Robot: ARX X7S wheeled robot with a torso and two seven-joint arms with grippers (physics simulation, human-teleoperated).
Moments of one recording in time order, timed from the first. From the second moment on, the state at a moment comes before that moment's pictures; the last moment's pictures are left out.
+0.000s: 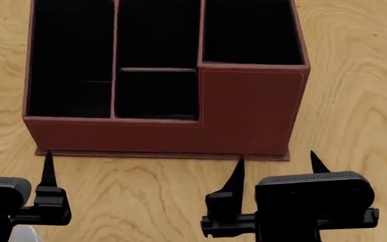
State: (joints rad) left arm -0.23 -0.16 0.10 0.63 -0.07 -0.75 -0.19; right arm 0.30 0.15 -0.16 -0.75 -0.03 1.01 0.13
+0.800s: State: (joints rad) left arm -0.27 -0.26 0.05 0.70 -0.07 -0.89 -0.21; right arm 0.56 0.20 -0.14 -0.93 0.42 1.49 0.34
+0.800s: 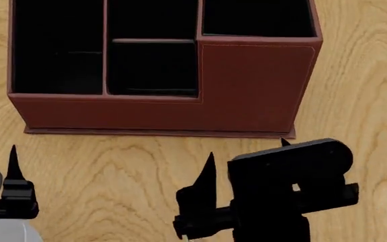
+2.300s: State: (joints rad) left arm -0.27 -0.33 -0.05 0.78 -0.09 -0.97 -0.22; right arm 1.58 0.41 -0.87 -0.28 2.59 1.08 1.43
